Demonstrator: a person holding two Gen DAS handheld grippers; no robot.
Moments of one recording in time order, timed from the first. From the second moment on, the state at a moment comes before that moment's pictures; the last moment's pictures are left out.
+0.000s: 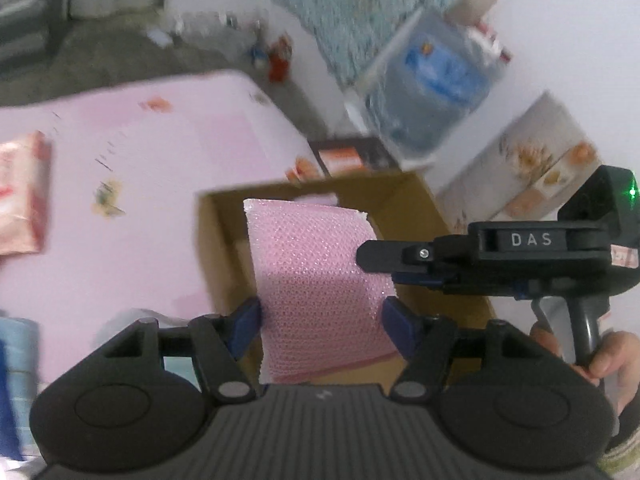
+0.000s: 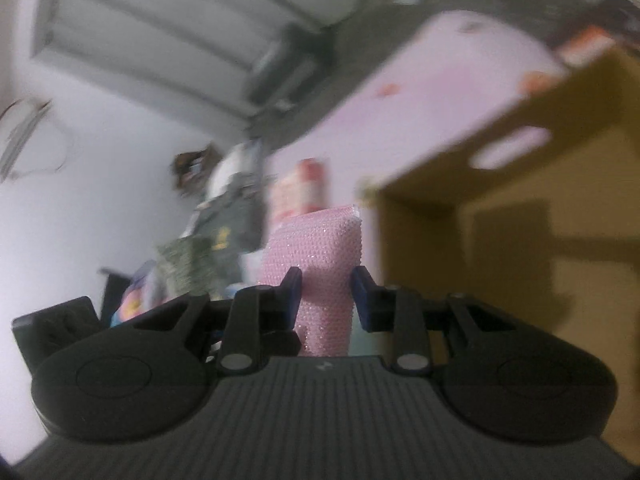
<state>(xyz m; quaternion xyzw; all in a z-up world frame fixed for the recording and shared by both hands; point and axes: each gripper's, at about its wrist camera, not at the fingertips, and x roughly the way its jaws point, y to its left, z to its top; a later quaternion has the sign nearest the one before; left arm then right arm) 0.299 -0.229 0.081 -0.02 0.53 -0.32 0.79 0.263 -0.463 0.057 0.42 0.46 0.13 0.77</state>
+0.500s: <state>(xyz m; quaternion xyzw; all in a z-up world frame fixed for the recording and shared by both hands) 0.326 -0.301 0.012 0.09 0.55 -0.28 0.78 0.326 -0.499 -0.078 0.41 0.54 0.04 0.74</state>
